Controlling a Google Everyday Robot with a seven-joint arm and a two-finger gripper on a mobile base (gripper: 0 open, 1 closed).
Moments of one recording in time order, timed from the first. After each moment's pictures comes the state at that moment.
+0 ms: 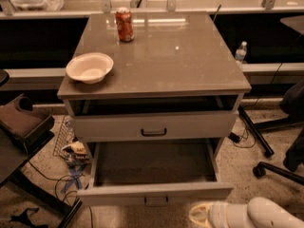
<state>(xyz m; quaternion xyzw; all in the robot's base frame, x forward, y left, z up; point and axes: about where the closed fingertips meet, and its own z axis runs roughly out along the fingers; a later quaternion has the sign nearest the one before) 0.377 -0.161 0.398 -0.60 0.68 0.20 0.36</state>
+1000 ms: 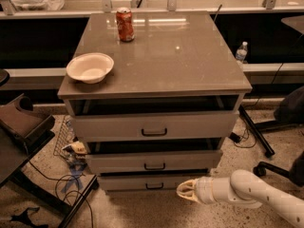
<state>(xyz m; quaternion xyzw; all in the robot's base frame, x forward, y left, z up) 0.468 -0.124 0.396 -0.63 0.63 0.22 0.40</state>
